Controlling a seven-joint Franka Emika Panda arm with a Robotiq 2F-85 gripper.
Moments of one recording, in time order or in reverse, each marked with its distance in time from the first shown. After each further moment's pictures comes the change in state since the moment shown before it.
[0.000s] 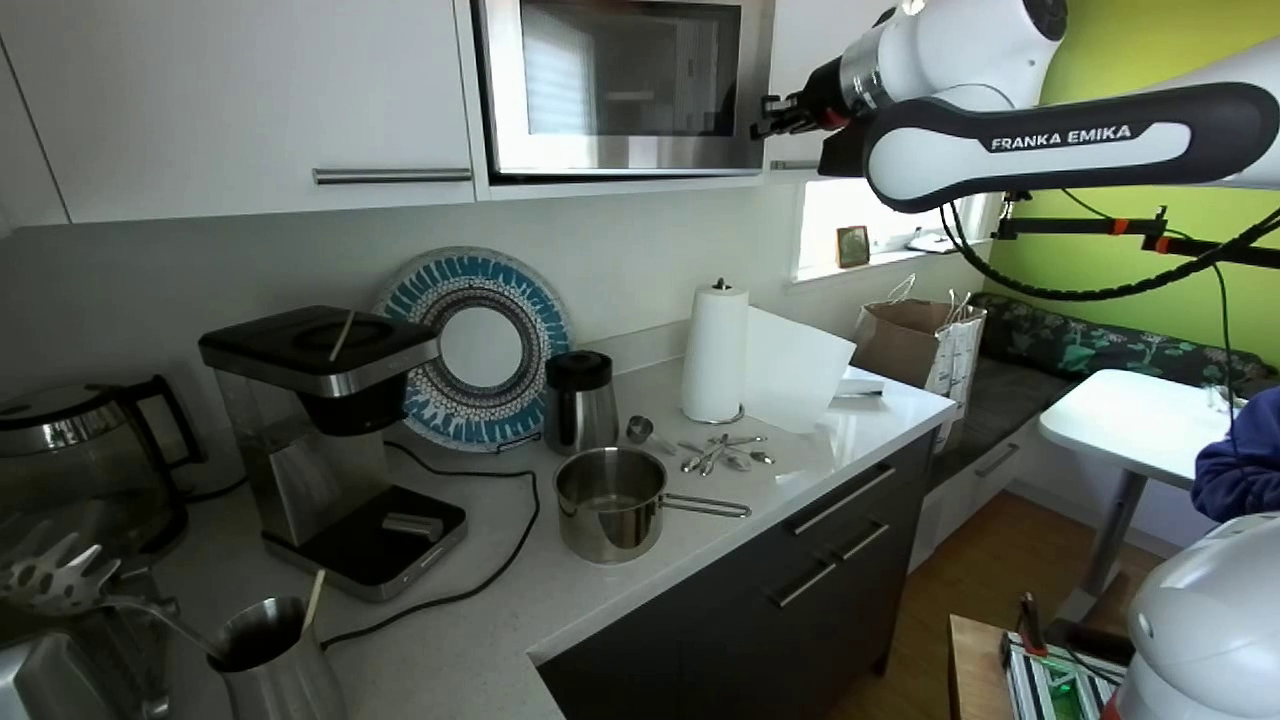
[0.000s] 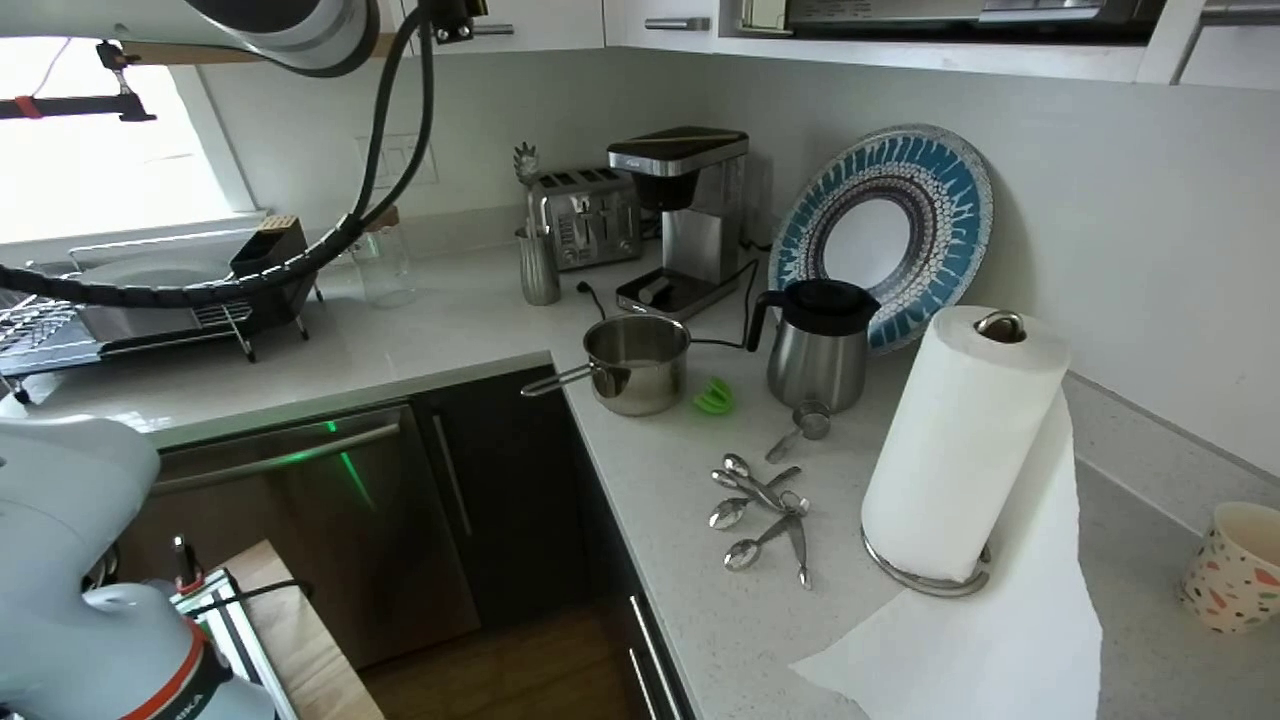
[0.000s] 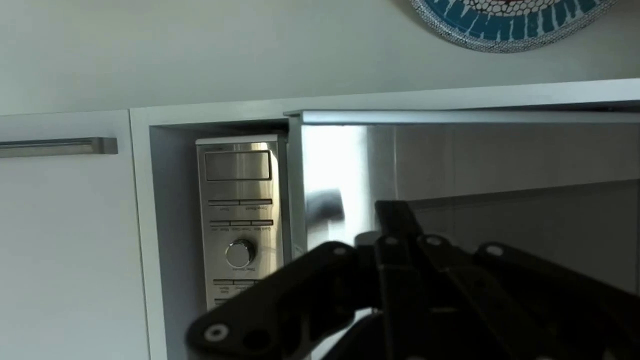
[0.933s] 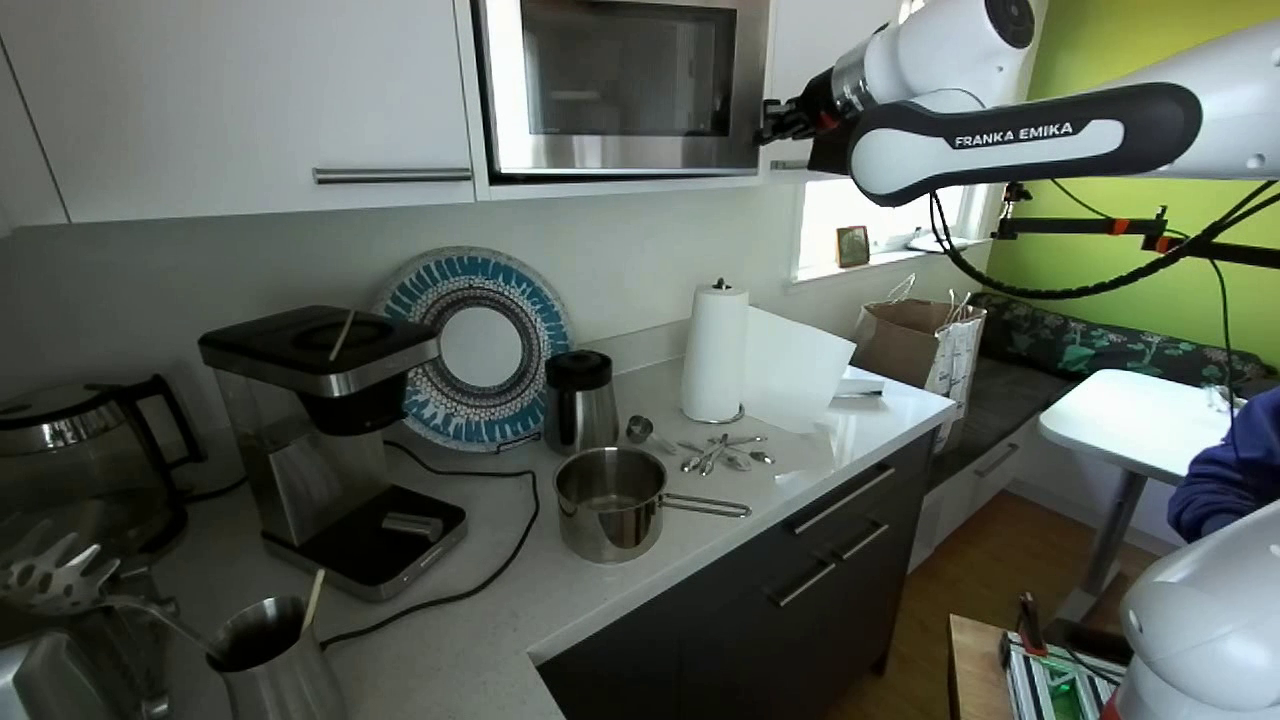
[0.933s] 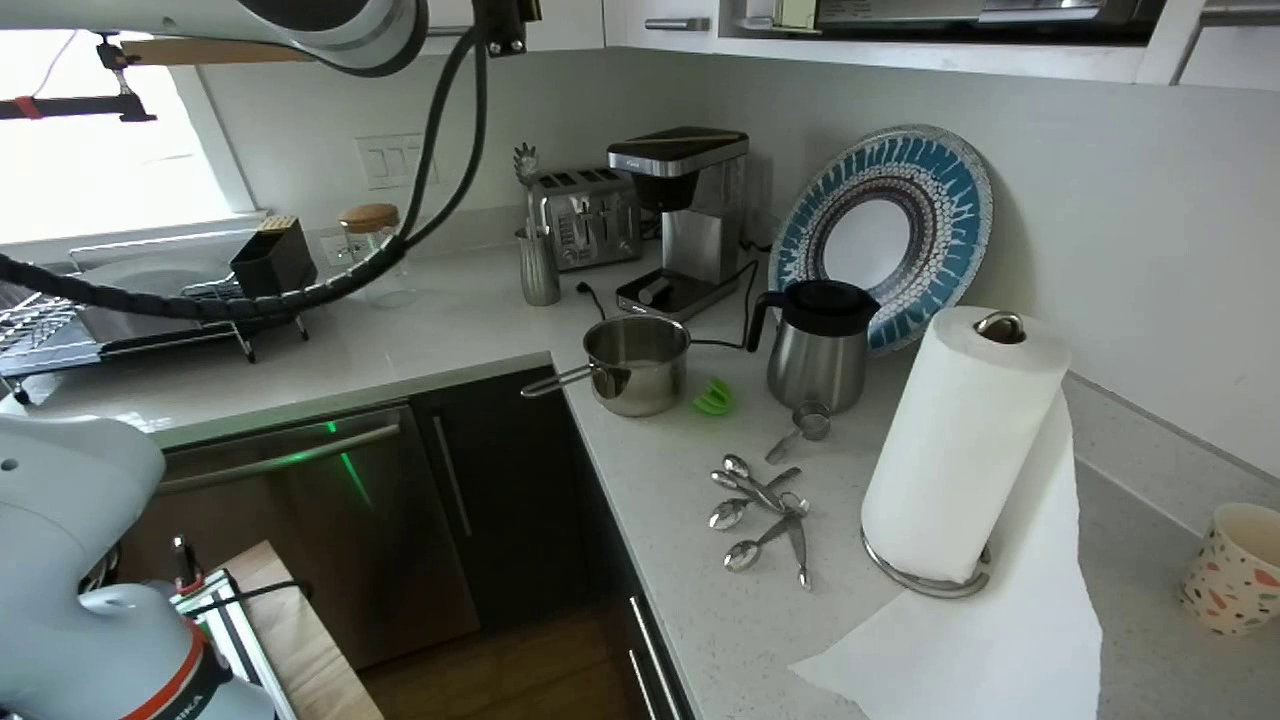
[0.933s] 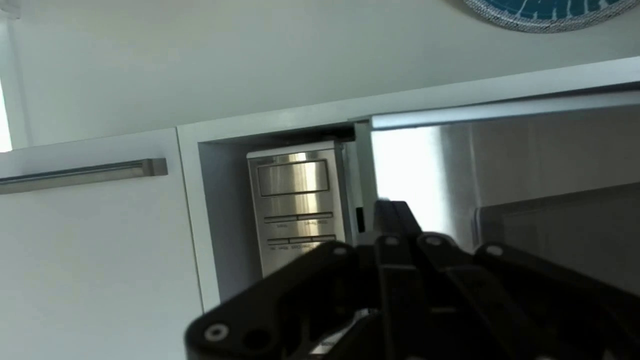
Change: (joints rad) arm -0.056 0.105 -0.018 0.082 -0.018 0.000 0.079
